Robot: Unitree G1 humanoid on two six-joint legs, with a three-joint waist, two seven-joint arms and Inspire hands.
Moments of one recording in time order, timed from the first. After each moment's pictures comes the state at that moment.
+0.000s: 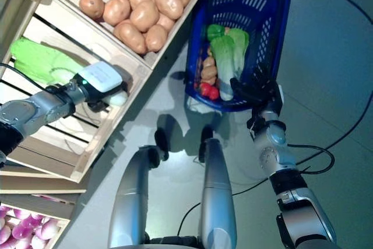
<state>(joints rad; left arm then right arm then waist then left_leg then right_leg) -0.98 1.03 -0.94 0.59 0.75 -0.33 0.11 -0.50 -0.58 0.21 0.51 0.96 -0.22 -0.18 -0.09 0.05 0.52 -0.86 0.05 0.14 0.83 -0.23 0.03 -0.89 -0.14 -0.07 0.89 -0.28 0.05</state>
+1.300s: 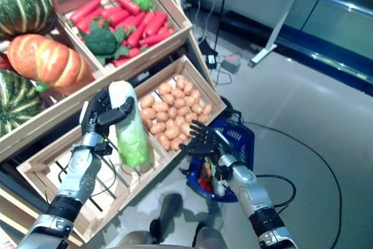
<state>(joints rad) -0.27 0.34 -0.14 0.36 -0.65 -0.31 0.07 -0.19 -0.37 0.29 0.30 0.60 0.09 0.22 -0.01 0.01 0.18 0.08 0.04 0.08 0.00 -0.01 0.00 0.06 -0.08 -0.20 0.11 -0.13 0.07</state>
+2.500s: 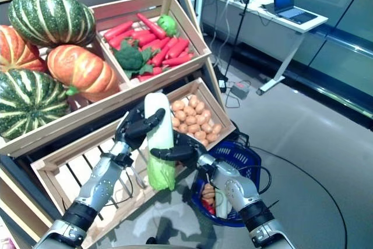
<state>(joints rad) -0.22 0.28 -0.29 0.31 -0.89 -0.19 -0.22 -0.25 -0.33 0.37 0.22 0.90 0.33 0.30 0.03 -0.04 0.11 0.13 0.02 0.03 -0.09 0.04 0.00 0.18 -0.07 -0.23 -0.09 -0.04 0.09</state>
